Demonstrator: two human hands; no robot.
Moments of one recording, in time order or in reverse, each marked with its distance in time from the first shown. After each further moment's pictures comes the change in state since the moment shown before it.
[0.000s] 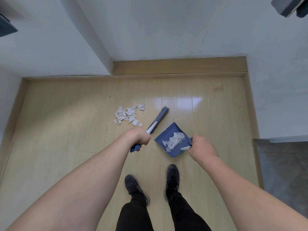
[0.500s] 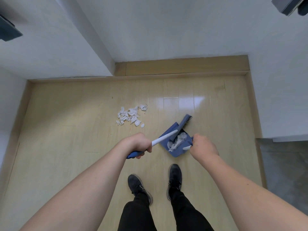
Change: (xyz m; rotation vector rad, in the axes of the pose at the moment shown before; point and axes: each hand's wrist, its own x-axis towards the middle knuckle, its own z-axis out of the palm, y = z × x) left_hand -0.017 -0.015 0.006 -0.079 -0.111 0.035; right_hand 0.001 -0.003 -0.002 -0.014 0.003 0.027
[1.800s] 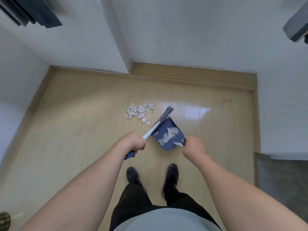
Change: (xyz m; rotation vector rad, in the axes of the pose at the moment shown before) left_hand -0.074 -0.068 0.033 -0.182 0.215 -0.072; right_hand -0.061 -0.032 0.014 -0.006 -0.055 -0.133
